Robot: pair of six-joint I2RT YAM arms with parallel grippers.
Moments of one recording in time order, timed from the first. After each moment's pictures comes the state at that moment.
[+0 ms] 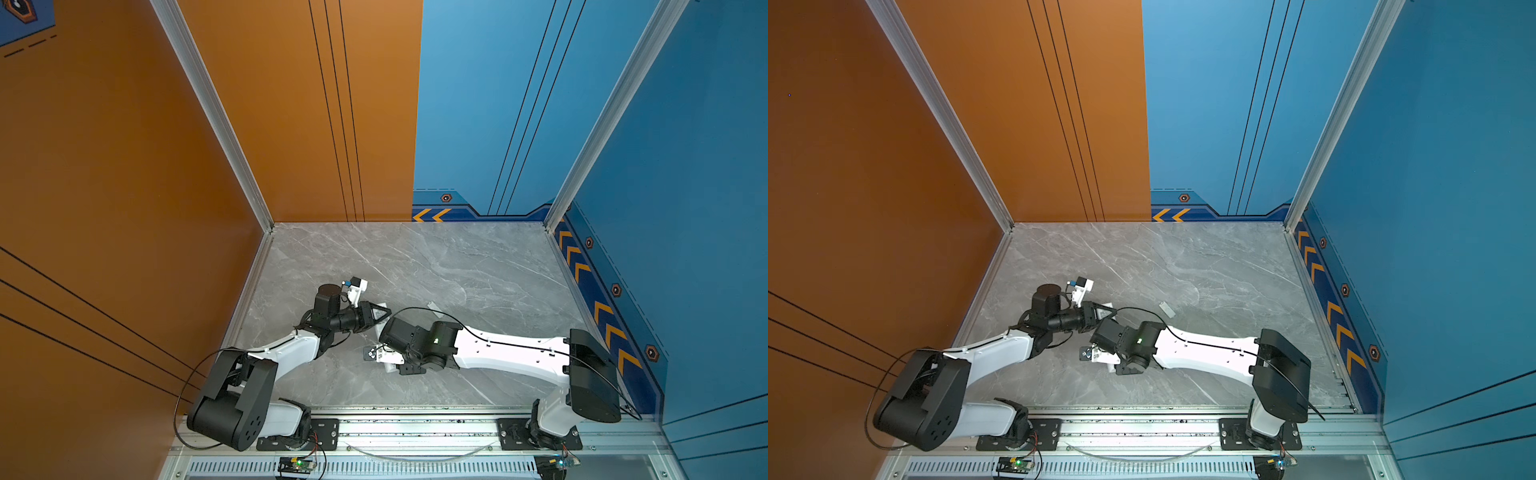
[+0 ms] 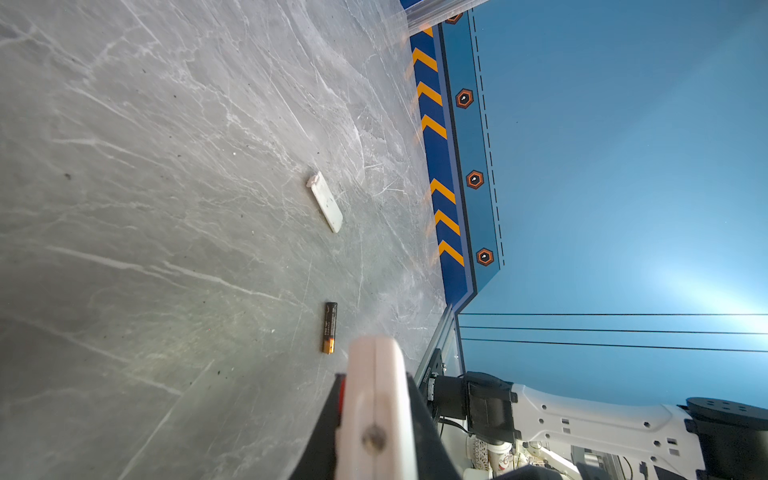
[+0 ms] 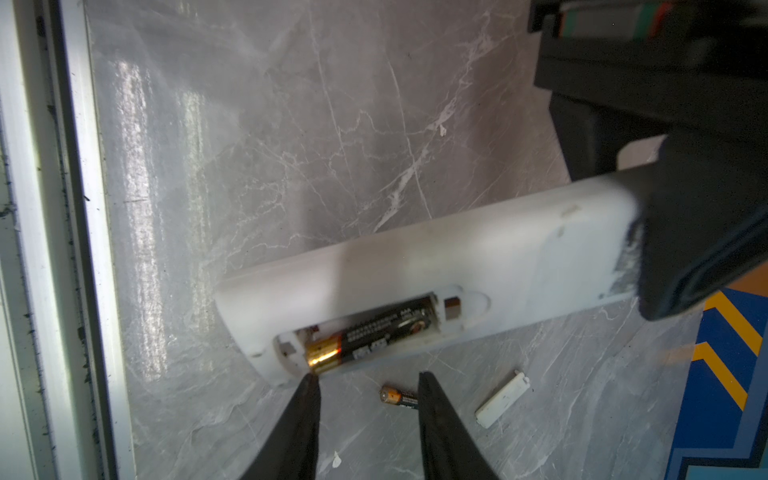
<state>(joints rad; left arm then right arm) -0.31 1.36 0.49 0.38 0.82 -0.88 1.20 1.65 1.24 -0.72 0.23 -0.51</state>
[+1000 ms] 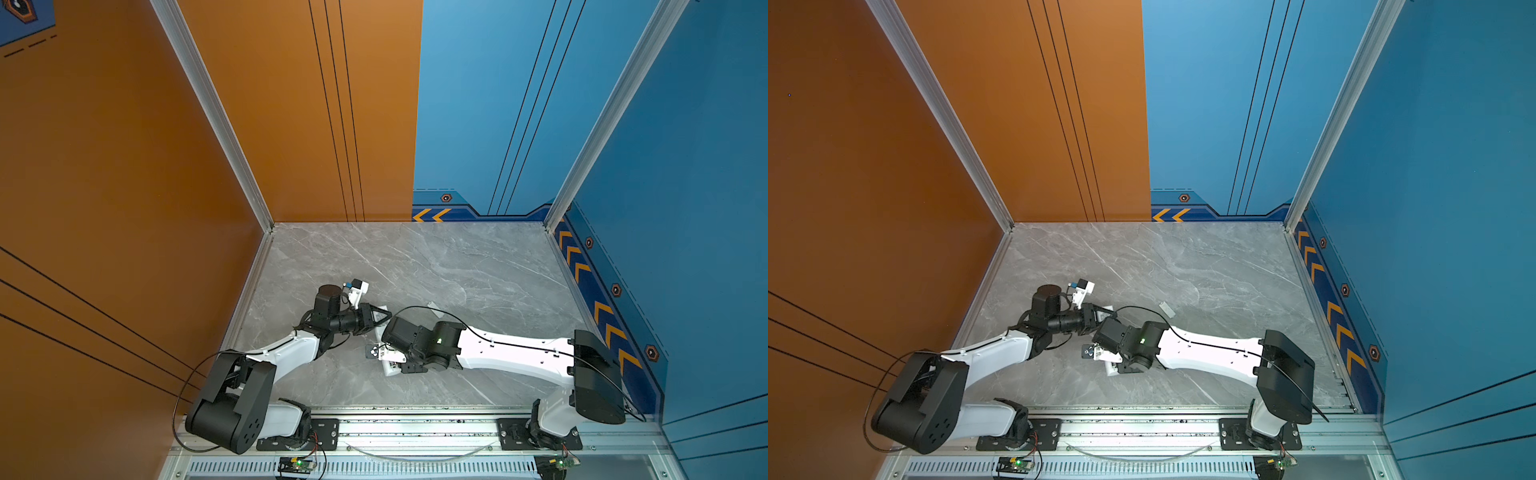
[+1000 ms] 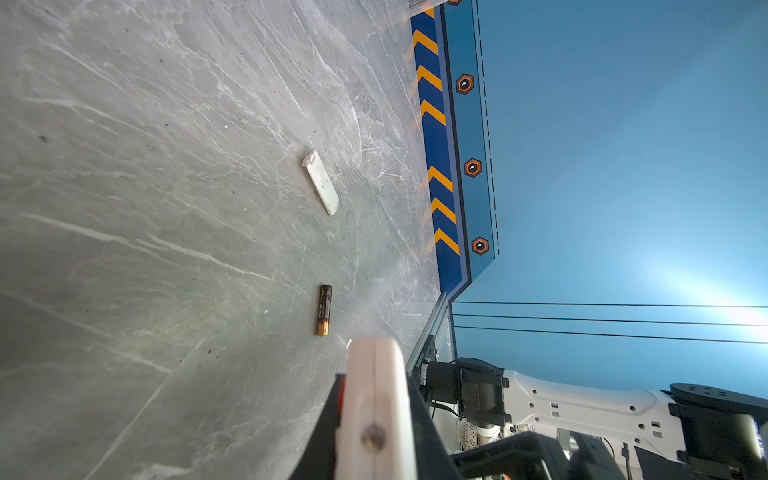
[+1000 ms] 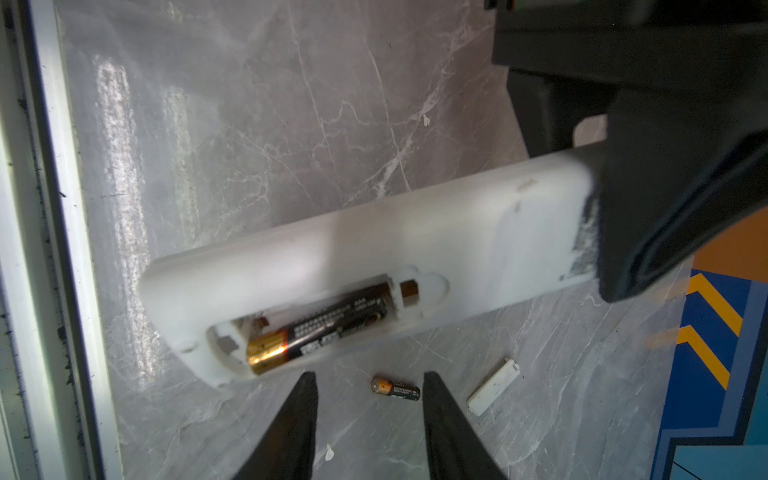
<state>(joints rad) -0.31 1.35 0.49 0.34 0.84 -0.88 1.20 1.60 1.21 -0.71 0.24 -0.50</state>
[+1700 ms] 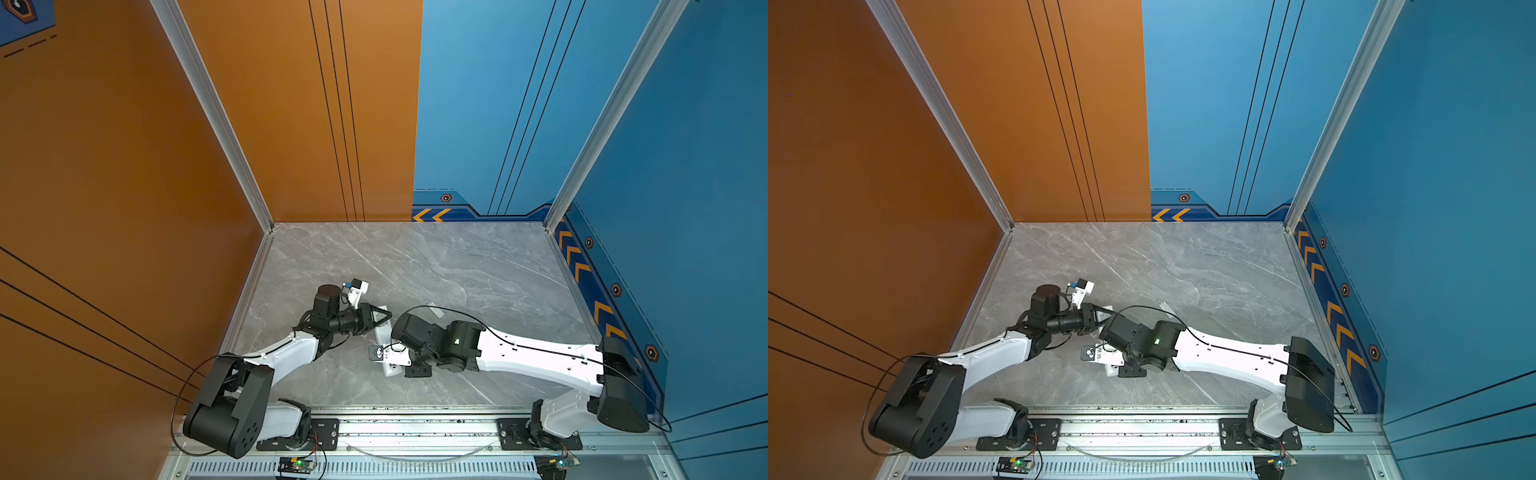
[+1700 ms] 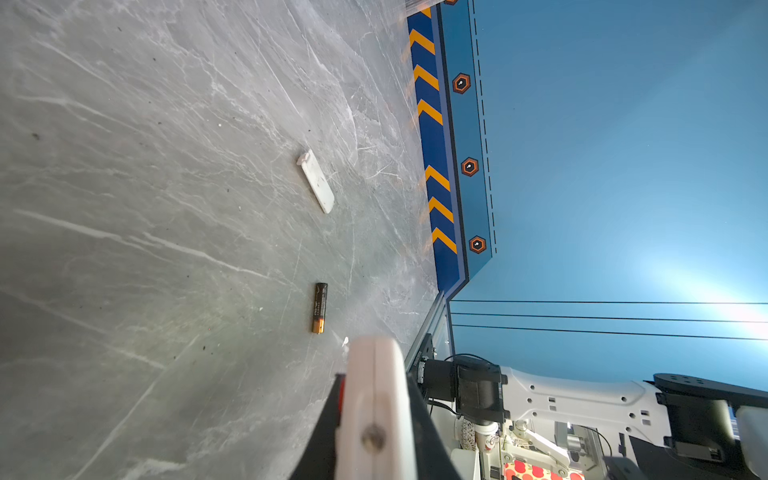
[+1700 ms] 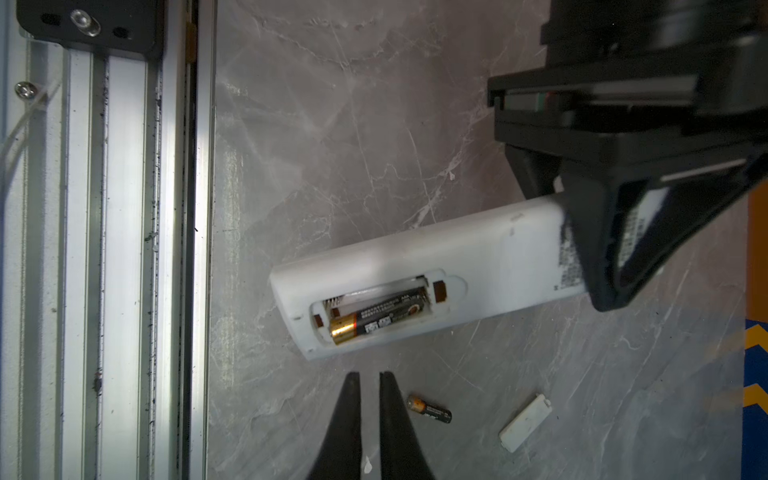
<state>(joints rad) -0.31 1.33 0.49 0.32 0.85 -0.88 1.20 1.52 1.20 -0.71 0.07 -0.48</state>
